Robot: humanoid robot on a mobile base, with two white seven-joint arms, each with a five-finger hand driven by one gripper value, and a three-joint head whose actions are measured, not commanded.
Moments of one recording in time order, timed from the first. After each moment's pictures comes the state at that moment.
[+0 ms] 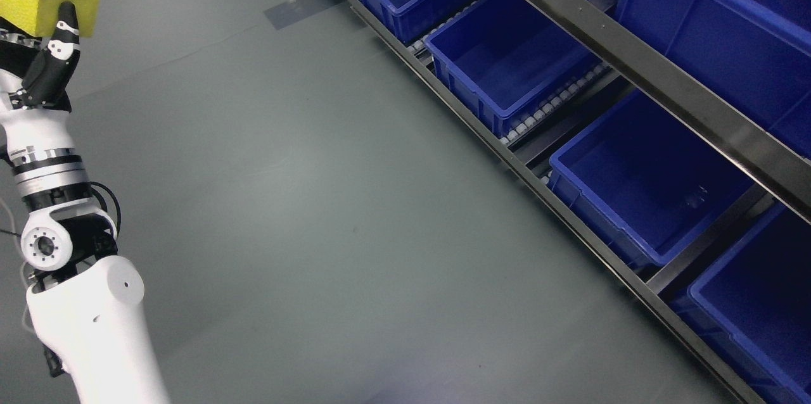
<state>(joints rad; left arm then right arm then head) -0.40 0.00 0.44 -1.53 0.26 -0.28 -0.20 0.00 0.00 -0.09 0.00 0.00 -0.10 0.02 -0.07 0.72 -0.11</state>
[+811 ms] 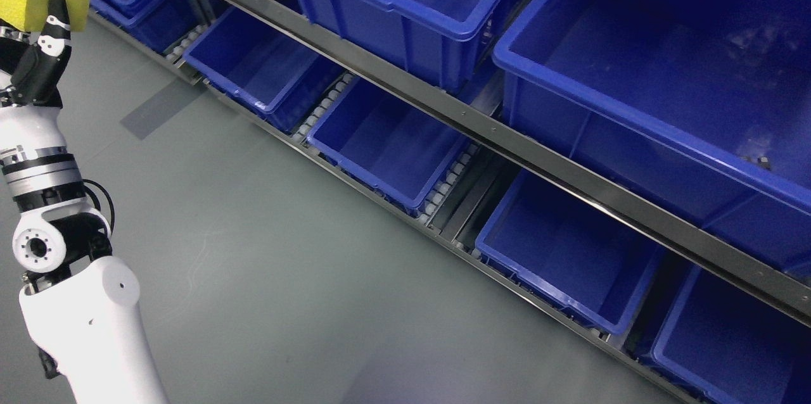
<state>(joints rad) -0.39 0.00 0.45 -1.58 0.26 -0.29 -0.22 0.00 0.00 -0.09 0.00 0.00 -0.10 0.02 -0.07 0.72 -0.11</state>
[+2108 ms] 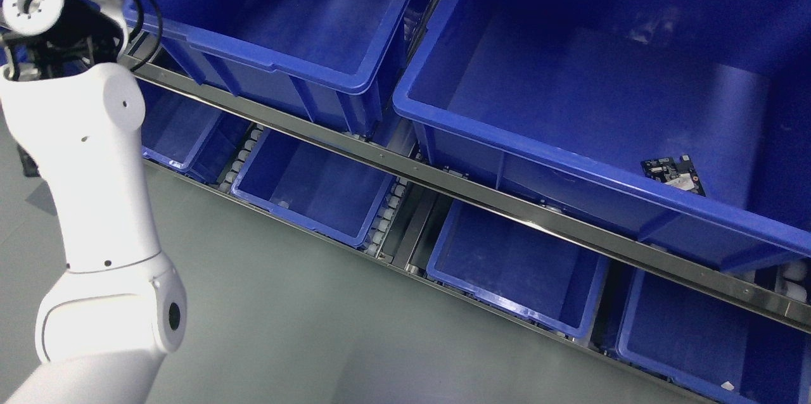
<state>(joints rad) -0.97 0.07 0.09 -1.35 0.23 0.28 -0.35 0.00 0.00 -0.09 0.00 0.00 -0.09 0.02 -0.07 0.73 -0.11</state>
